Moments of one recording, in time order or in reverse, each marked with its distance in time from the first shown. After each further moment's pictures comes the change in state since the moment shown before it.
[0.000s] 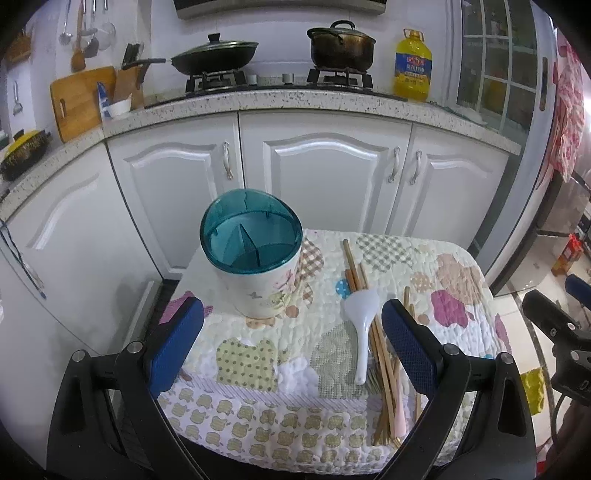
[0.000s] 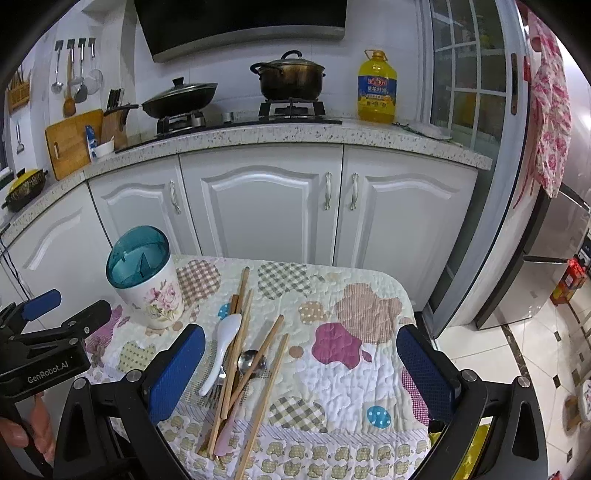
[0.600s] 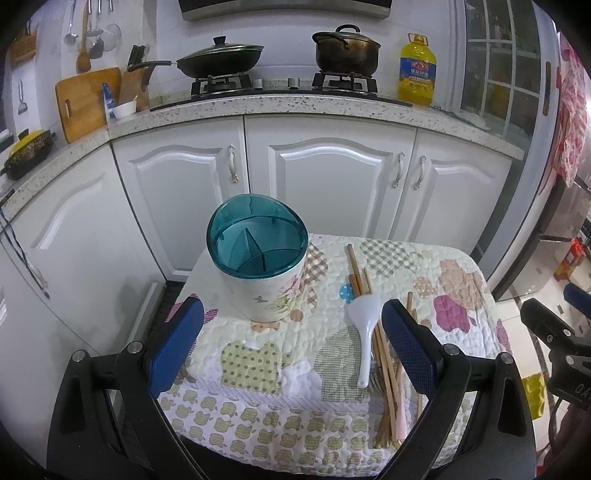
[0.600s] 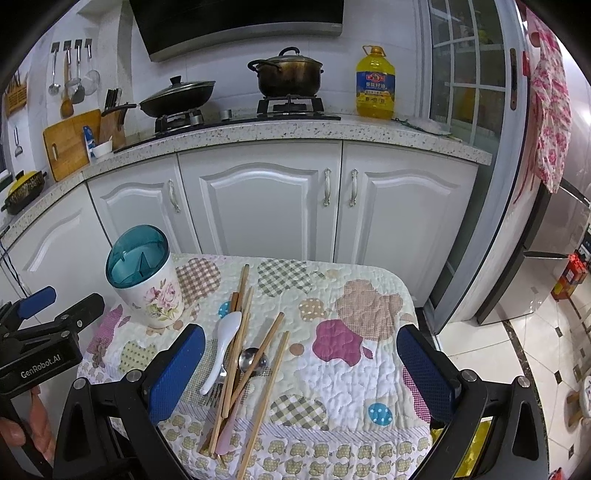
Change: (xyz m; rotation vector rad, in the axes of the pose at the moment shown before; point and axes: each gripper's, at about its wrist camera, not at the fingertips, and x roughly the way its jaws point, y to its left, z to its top) left arm -0.003 0.003 0.006 -0.013 -0.006 0.014; right arm 0.002 0.000 -0.001 0.011 0.013 0.000
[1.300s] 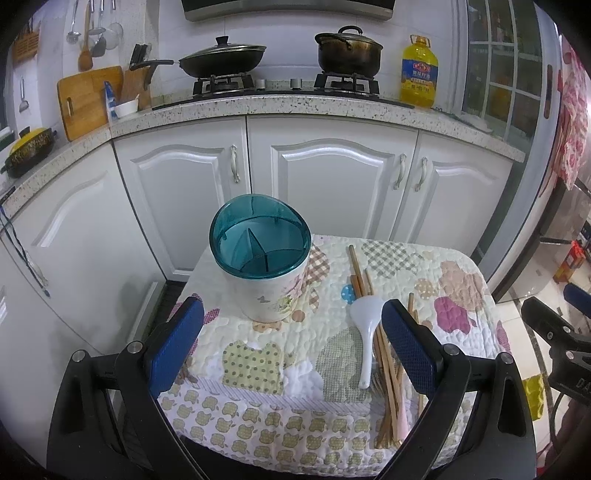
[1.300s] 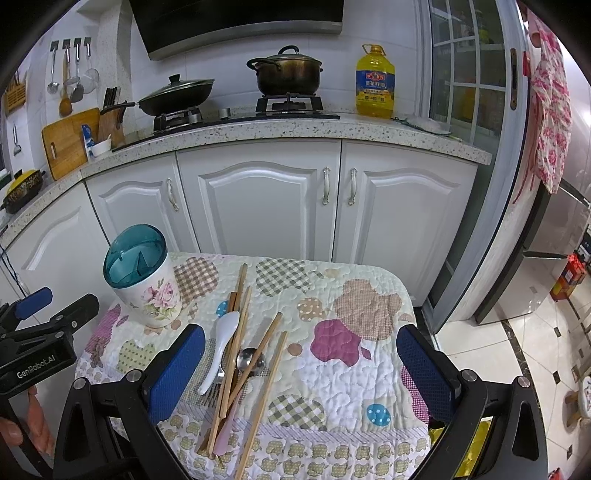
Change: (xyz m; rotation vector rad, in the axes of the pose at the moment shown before) left arm 0.001 0.003 -0.002 -0.009 -0.004 -0.002; right arm 0.002 -0.002 0.002 -0.001 0.005 -0.003
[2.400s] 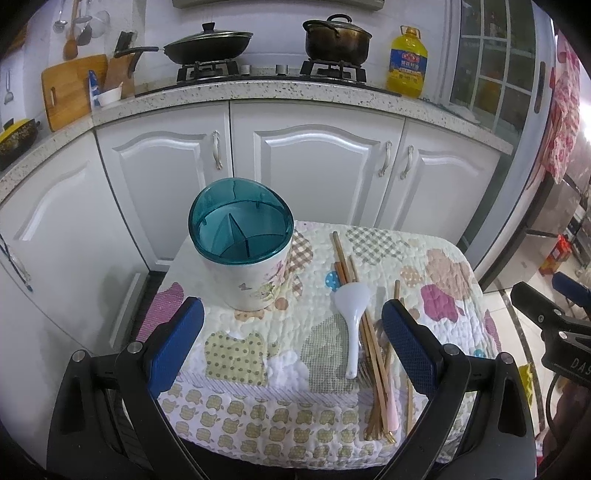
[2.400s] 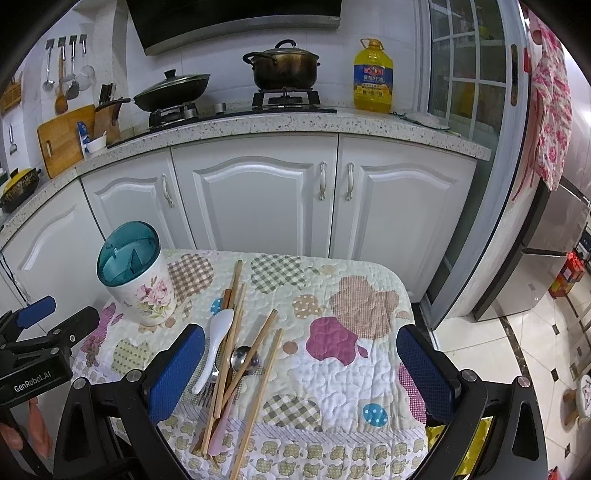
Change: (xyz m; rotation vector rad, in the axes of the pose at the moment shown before) left arm 0.012 -0.003 -0.005 0.005 0.053 -0.071; right arm 0.008 -0.004 0.002 0.002 0.022 -0.011
